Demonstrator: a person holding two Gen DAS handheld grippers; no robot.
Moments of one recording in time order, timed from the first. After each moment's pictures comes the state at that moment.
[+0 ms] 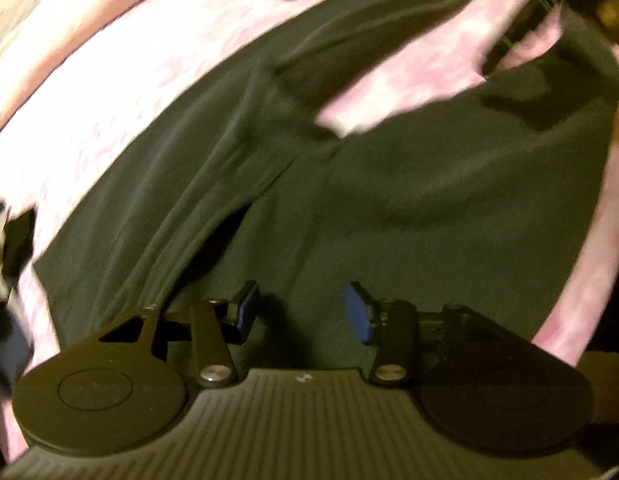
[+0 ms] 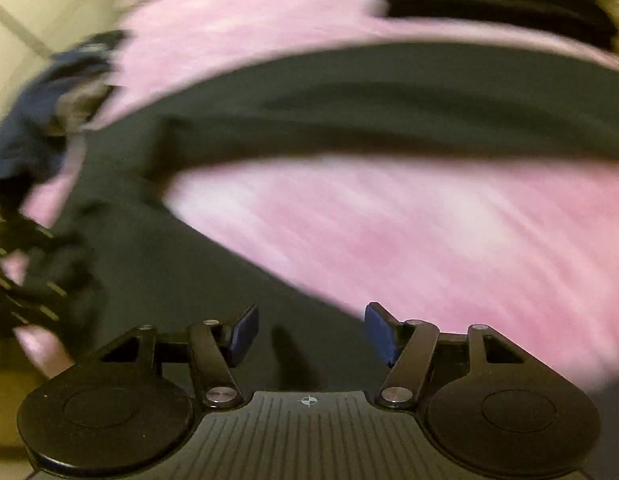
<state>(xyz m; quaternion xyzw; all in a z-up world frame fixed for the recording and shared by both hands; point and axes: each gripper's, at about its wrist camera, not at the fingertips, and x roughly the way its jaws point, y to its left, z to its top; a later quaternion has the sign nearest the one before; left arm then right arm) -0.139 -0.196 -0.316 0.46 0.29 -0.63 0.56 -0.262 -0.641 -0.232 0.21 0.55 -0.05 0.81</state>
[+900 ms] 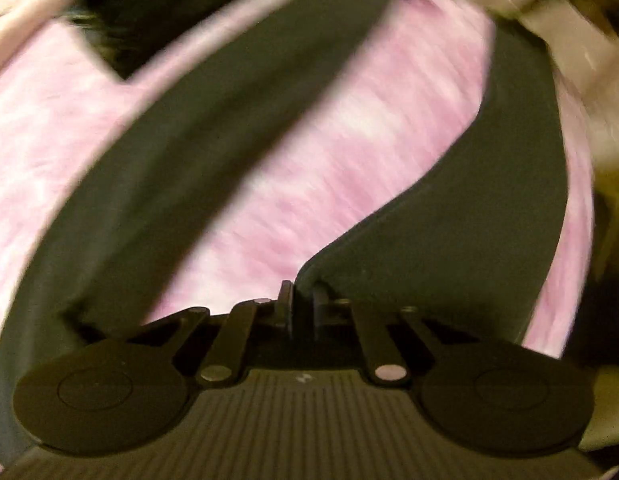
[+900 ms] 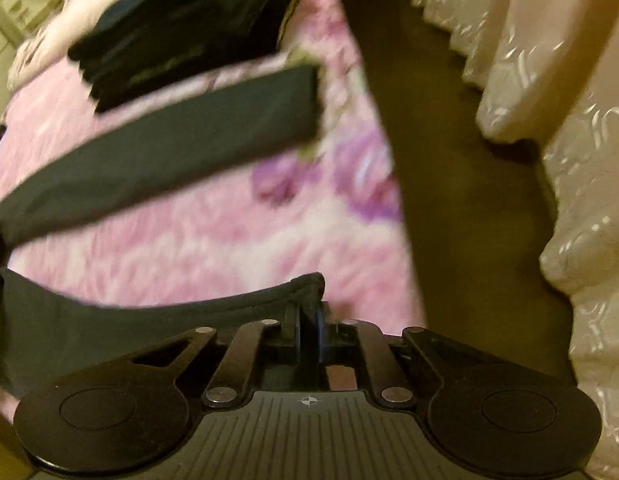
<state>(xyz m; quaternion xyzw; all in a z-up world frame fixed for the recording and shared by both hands) -0.248 -0.352 -0.305 0.46 0.32 -0.66 0.50 -0.399 -0.935 -0.208 0.22 0.52 -0.17 0.81</state>
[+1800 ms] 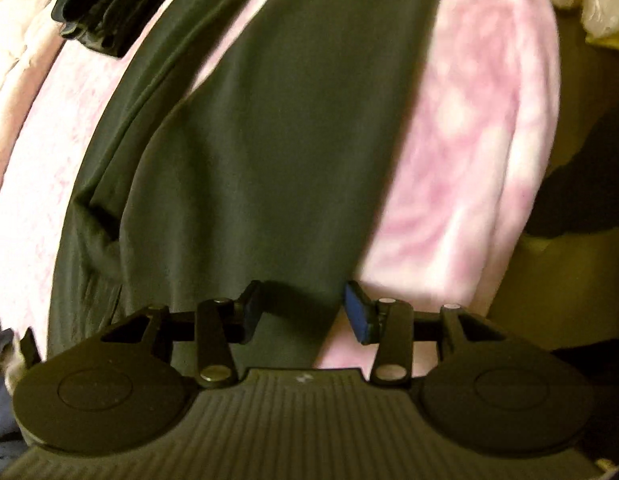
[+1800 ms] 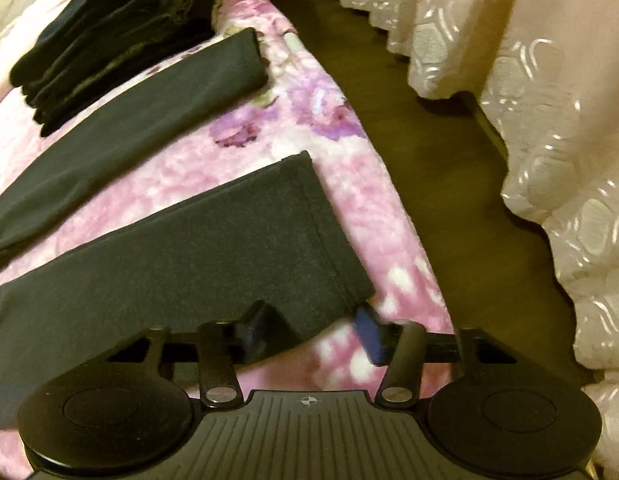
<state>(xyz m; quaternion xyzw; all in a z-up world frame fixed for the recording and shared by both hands) -0.316 -0.206 -0.343 0.63 0.19 -0.59 0.46 -0.431 -0.875 -0.235 0.27 0.51 -0.29 0.76</state>
